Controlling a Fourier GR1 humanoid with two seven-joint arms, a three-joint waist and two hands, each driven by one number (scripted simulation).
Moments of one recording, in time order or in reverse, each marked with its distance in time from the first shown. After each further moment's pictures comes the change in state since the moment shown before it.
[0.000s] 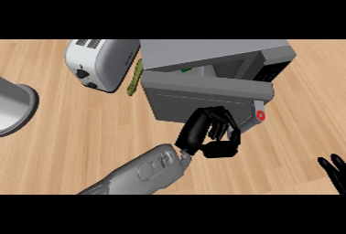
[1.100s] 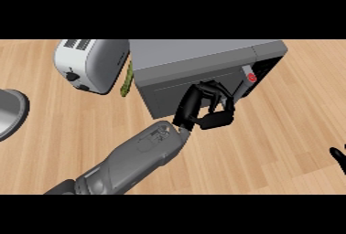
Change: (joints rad) left arm -0.132 0.000 0.085 0.148 0.319 -0.035 -0.151; right arm -0.065 -0.050 -0.037 -0.073 -0.118 -0.068 0.113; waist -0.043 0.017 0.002
